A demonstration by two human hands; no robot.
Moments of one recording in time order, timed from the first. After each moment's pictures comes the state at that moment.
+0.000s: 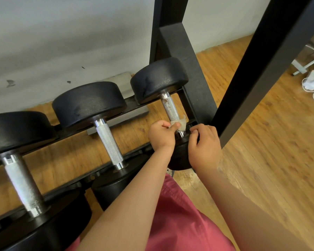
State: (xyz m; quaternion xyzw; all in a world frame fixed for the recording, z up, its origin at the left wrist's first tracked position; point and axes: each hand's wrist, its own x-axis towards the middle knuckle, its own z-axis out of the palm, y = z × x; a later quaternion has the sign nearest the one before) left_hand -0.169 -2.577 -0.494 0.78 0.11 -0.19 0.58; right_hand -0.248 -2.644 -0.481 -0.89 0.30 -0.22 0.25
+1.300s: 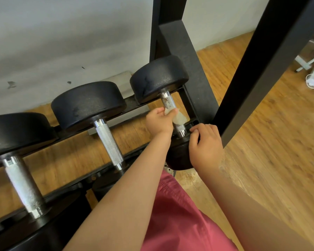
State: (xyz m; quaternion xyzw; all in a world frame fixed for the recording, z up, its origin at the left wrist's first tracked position) left_hand -0.144 -2.583 -0.472 0.72 0.16 -0.17 0.65; right_hand -0.248 -2.645 -0.483 -0.90 0.29 -0.23 0.24
